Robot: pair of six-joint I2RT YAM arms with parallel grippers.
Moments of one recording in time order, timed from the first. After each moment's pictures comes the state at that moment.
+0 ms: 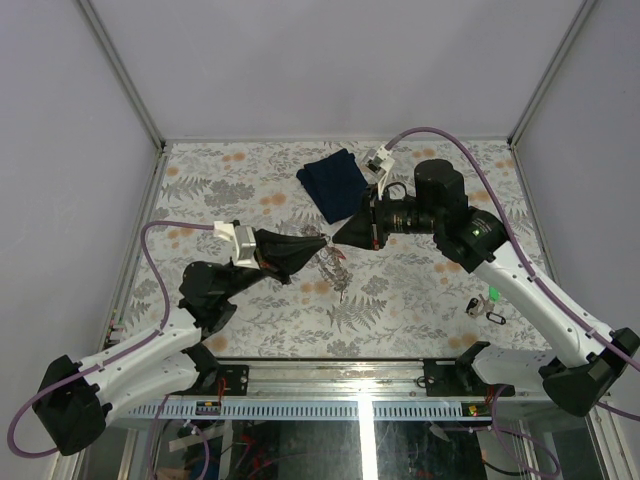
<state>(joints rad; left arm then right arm) -0.75 0.86 0.46 0.92 0.40 -0.25 0.67 1.19 1.29 -0.44 -0.67 0.34</state>
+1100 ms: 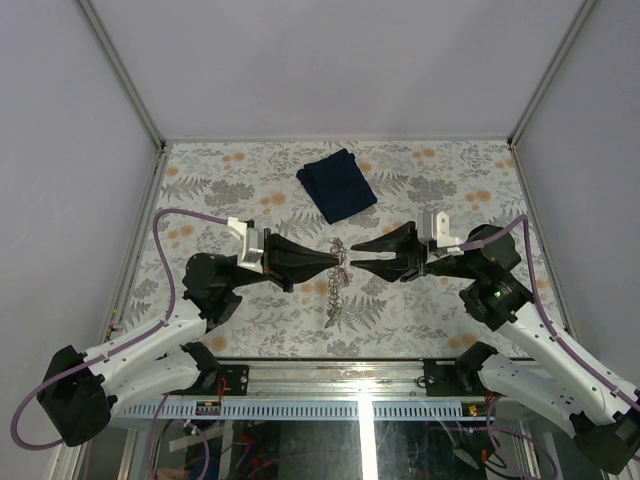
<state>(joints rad) -0.75 0.93 0.54 0.96 0.69 -0.32 0.67 0.80 0.79 0.29 -0.82 0.01</state>
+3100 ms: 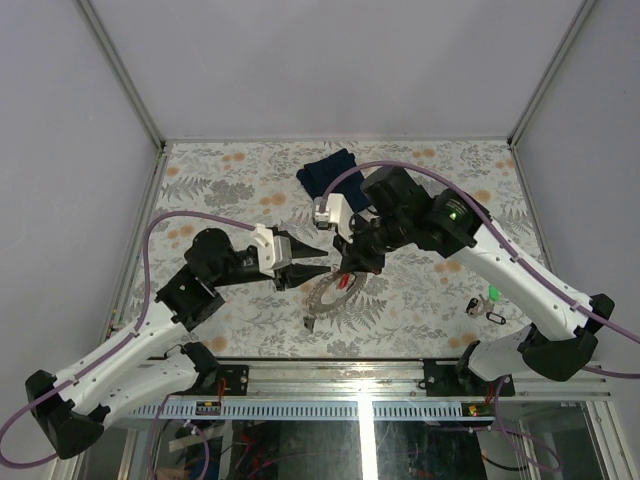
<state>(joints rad) -0.75 0.83 0.75 0.13 0.67 0.18 0.90 1.40 1.69 -1.12 -0.45 -0.35</state>
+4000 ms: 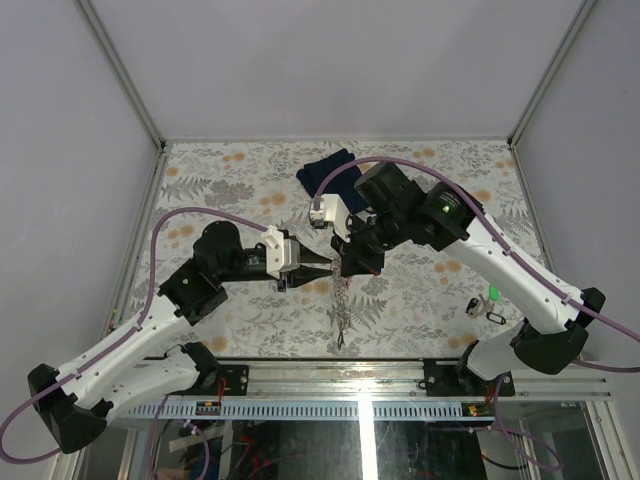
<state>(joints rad) -0.75 0.87 0.81 -0.01 0.74 0.28 0.90 1.46 1.76 -1.24 -0.47 -0.34</state>
